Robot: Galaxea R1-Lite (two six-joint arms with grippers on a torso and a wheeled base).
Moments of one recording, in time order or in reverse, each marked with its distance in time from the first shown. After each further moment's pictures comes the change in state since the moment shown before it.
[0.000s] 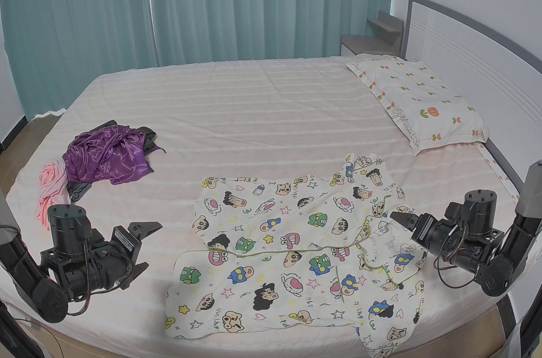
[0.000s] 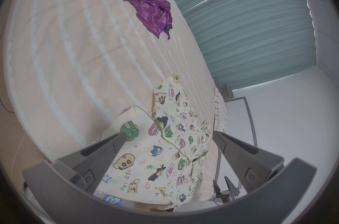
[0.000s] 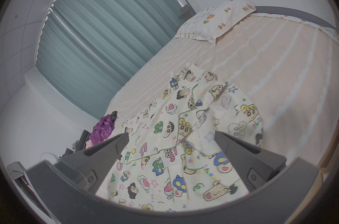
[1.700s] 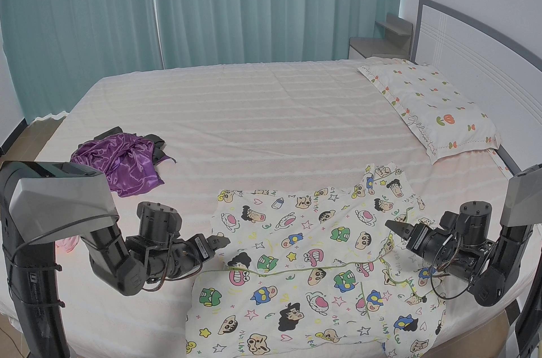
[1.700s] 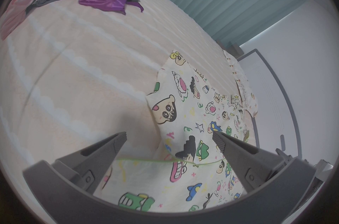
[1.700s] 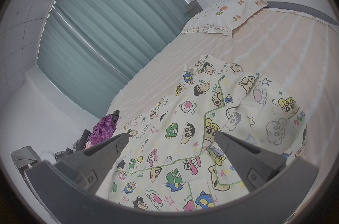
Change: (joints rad) left arm -0.185 0.476 -0.508 0.196 0.056 0.361; right arm 0.021 0.104 0.063 -0.184 0.000 -0.001
